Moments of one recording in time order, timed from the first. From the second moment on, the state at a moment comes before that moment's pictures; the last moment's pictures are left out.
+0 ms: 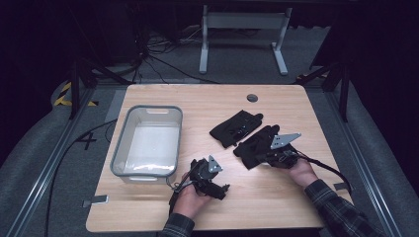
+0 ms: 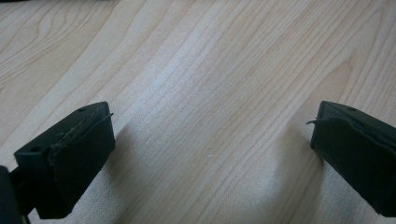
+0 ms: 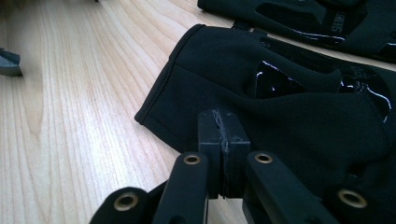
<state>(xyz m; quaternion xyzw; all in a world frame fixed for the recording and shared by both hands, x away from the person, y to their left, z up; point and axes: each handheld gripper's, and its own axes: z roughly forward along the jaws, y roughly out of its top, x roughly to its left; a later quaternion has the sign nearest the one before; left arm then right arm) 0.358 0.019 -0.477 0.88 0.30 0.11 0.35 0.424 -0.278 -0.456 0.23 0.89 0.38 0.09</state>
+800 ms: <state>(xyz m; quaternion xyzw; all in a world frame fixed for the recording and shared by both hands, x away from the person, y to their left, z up) 0.357 0.019 -0.477 0.88 0.30 0.11 0.36 0.390 -0.316 -0.451 0.22 0.91 0.35 0.06</state>
